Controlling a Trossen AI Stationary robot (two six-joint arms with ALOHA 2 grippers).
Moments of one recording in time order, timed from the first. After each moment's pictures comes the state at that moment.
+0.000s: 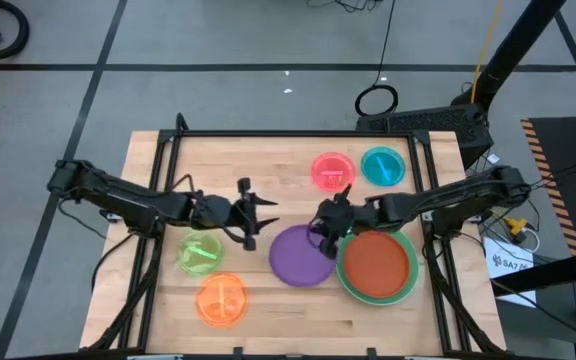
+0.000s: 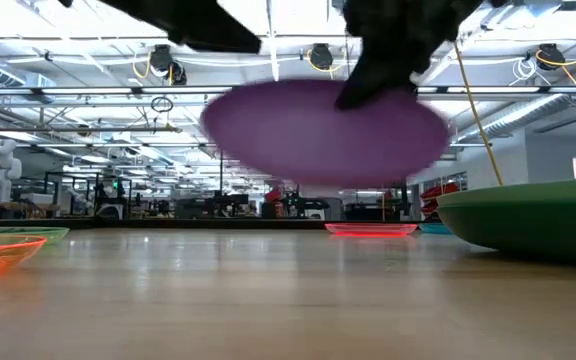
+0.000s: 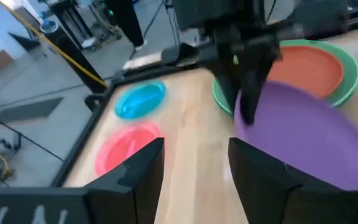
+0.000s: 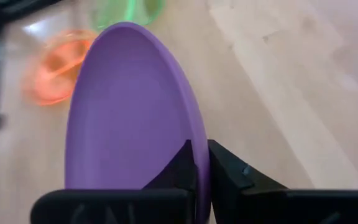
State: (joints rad) left arm -0.18 1.28 0.80 0.14 -0.37 0.22; right arm 0.15 1.43 0.96 -0.31 0.15 0.51
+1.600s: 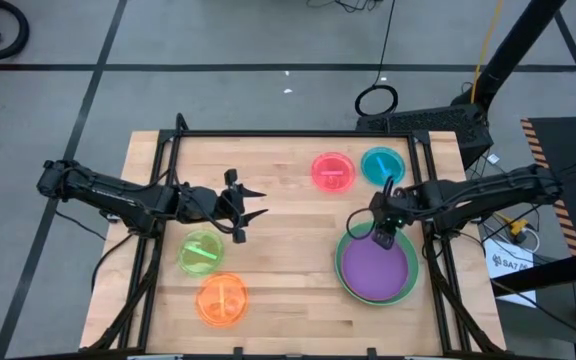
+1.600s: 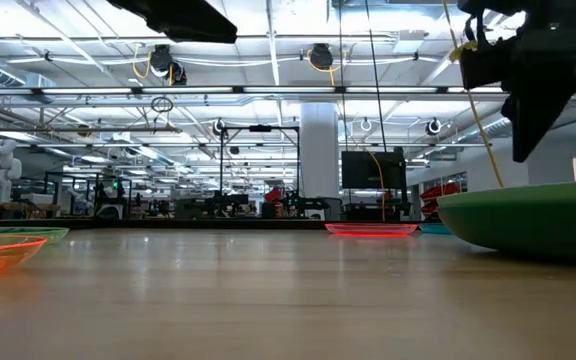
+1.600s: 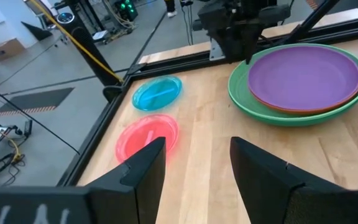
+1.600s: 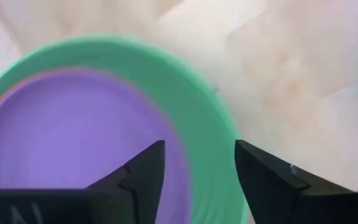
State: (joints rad) left arm -0.16 1.14 0.80 0.00 -0.39 0.17; right arm 0.11 1.03 0.74 -1.00 0.08 0.65
